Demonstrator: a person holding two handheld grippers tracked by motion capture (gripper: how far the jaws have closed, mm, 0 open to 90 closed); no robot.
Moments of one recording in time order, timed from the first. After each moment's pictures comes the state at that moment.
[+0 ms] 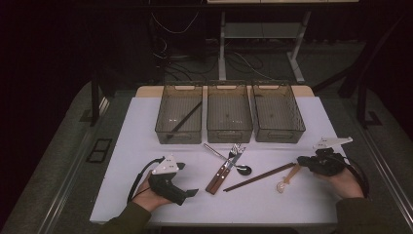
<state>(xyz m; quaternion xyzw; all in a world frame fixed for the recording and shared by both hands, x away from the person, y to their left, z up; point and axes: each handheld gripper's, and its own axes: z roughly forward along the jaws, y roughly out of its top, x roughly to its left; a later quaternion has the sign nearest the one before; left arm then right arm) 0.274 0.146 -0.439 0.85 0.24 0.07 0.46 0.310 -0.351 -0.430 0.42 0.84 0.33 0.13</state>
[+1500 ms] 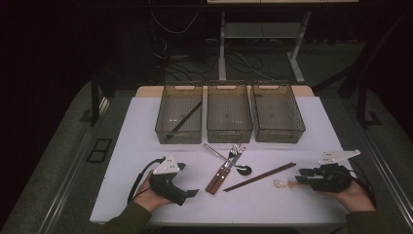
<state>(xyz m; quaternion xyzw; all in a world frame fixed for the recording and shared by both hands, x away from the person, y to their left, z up) 0.274 0.145 -0.441 0.86 0.24 0.06 0.46 0.270 -0.345 -0.425 0.36 0.86 0.36 0.07</state>
